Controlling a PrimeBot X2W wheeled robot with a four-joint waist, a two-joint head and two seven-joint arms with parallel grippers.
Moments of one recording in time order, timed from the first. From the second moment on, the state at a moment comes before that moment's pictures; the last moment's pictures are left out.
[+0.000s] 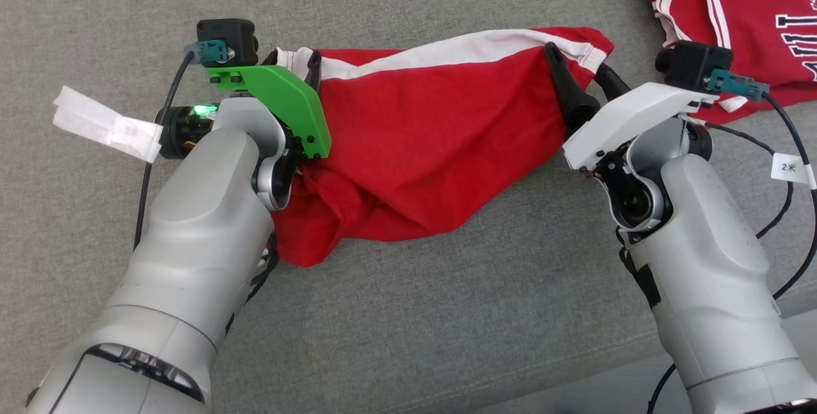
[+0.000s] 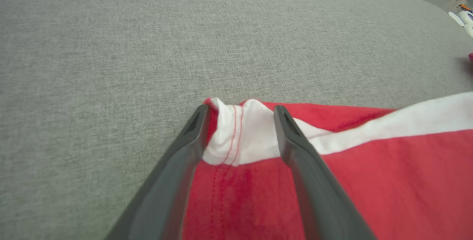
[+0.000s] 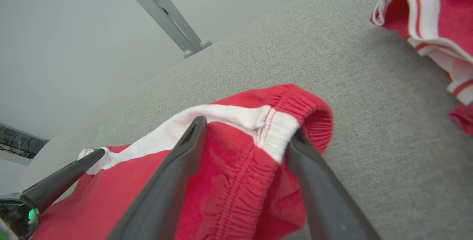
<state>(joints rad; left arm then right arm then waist) -1.03 0.05 -0.63 1.05 -0.79 0.03 0.01 -0.70 -0.05 0.12 0.54 0.60 0.13 0.07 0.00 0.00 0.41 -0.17</state>
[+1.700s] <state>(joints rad) -1.29 0.24 -0.36 0.34 -1.05 -0.13 -0.26 -1.32 -0.18 0.38 0.54 0.61 0.13 -0.23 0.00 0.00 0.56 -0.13</state>
